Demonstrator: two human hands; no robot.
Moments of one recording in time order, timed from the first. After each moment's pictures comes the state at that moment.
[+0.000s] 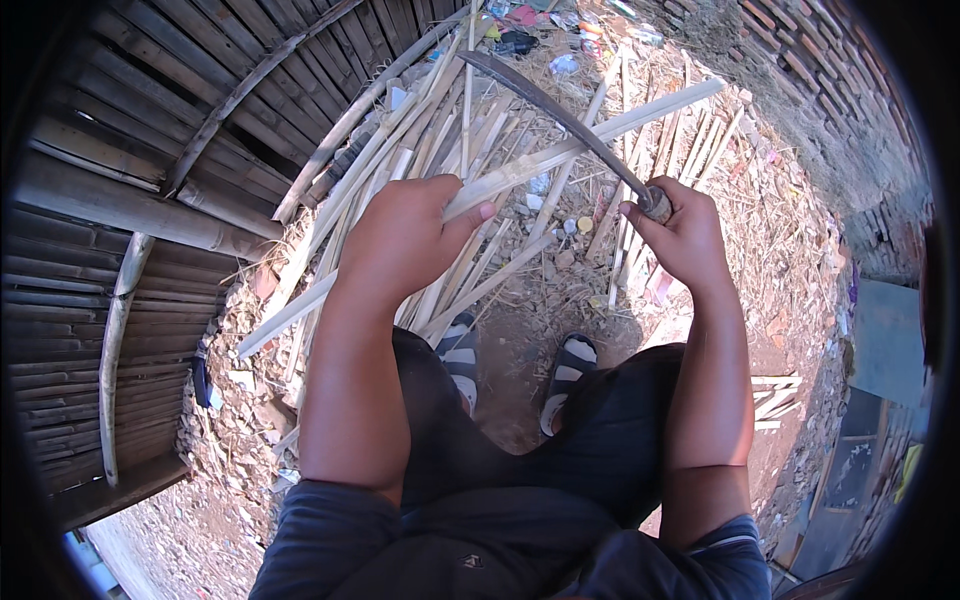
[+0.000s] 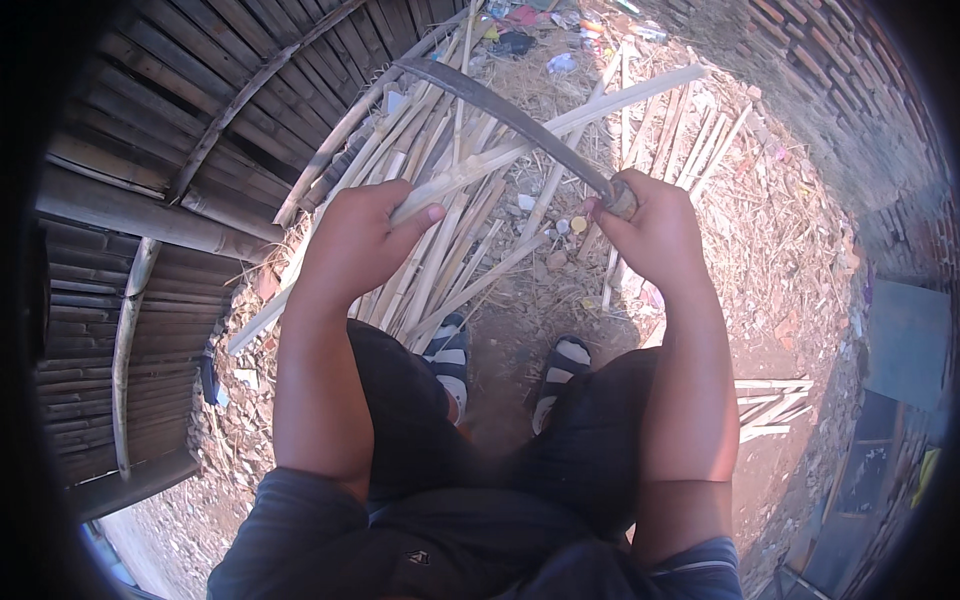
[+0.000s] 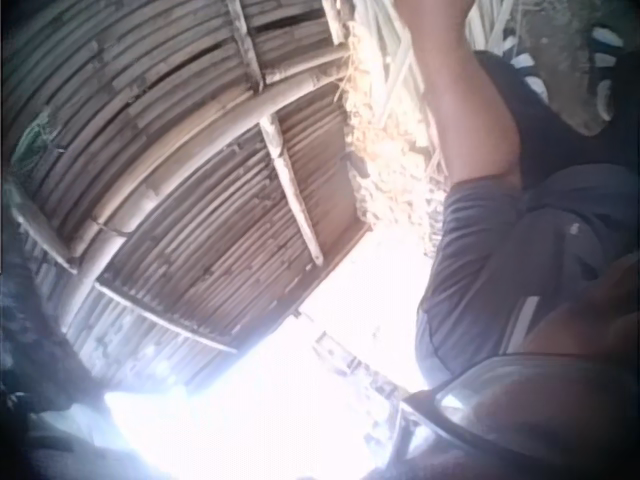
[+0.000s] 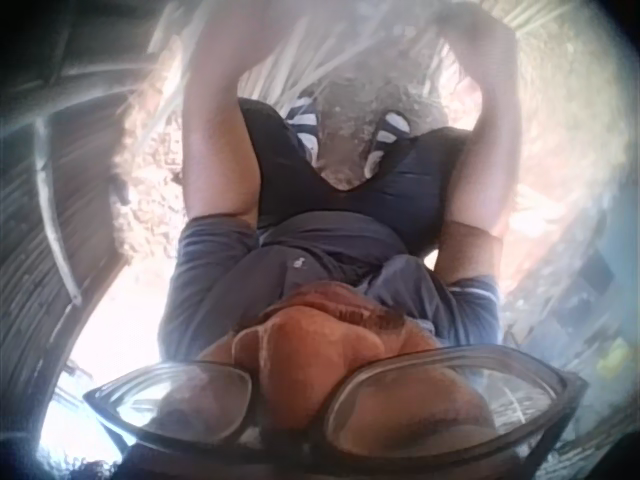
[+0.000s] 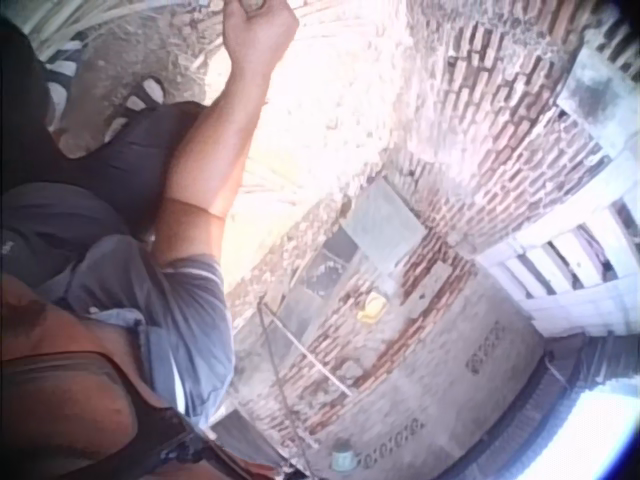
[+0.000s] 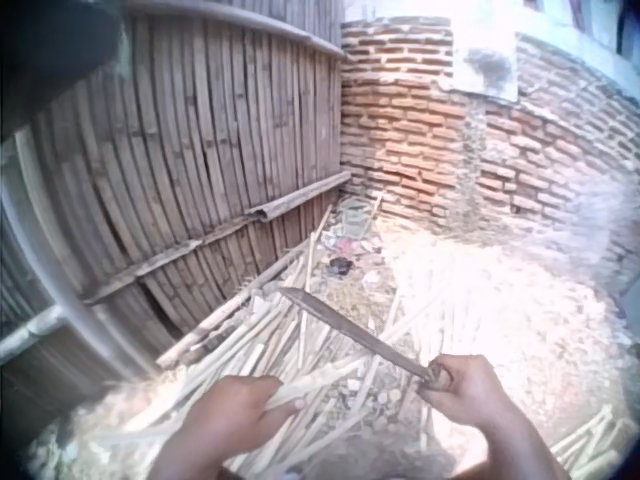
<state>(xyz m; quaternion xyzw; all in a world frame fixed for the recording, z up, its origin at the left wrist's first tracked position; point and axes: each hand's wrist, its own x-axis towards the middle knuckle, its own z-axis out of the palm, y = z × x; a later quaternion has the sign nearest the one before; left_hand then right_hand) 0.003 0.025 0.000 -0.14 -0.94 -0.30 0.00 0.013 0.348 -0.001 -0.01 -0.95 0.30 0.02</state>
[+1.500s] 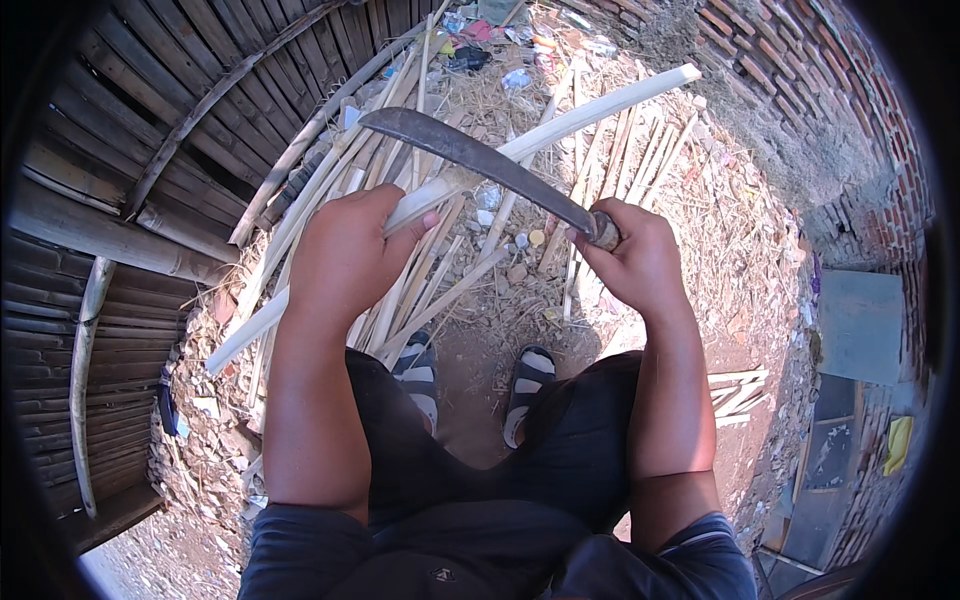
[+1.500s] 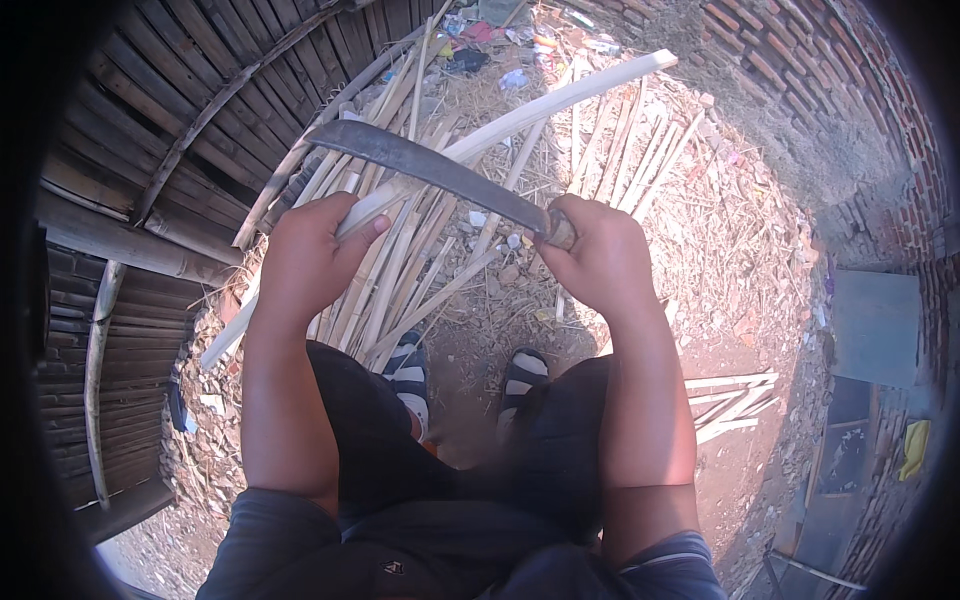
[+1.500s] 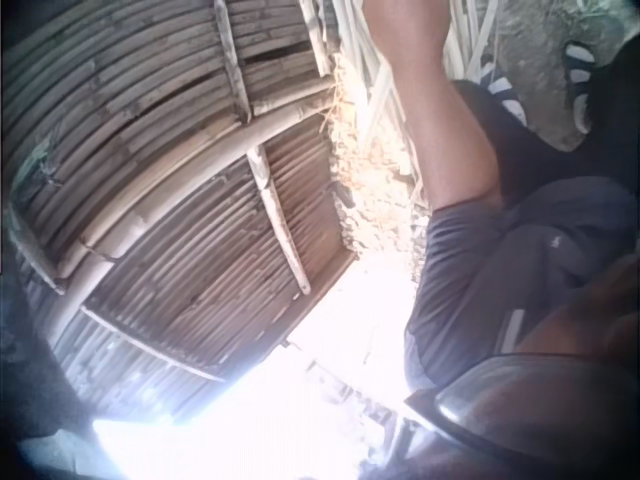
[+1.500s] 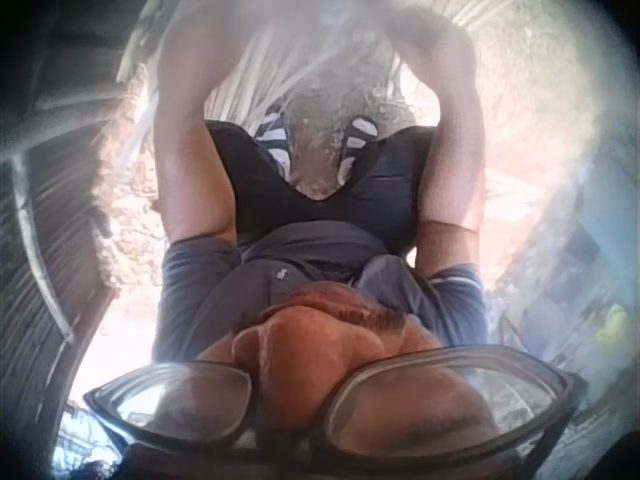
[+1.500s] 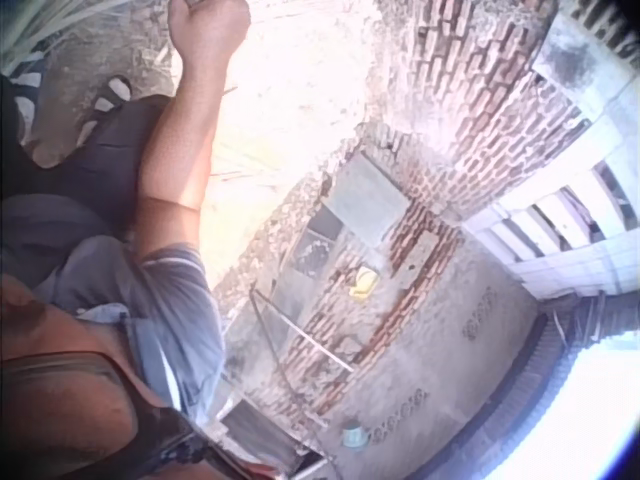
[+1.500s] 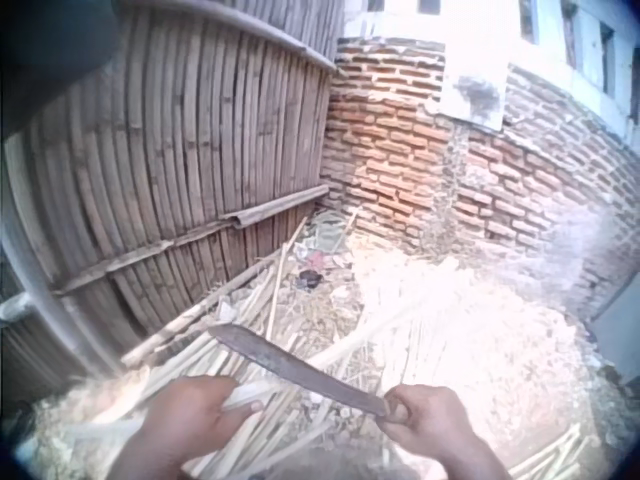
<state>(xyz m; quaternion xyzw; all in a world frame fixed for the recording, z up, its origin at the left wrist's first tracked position) 0.002 0.025 0.001 -0.13 -0.94 -0.30 0.07 0.029 0.342 0.004 0.08 -0.96 0.25 0.12</state>
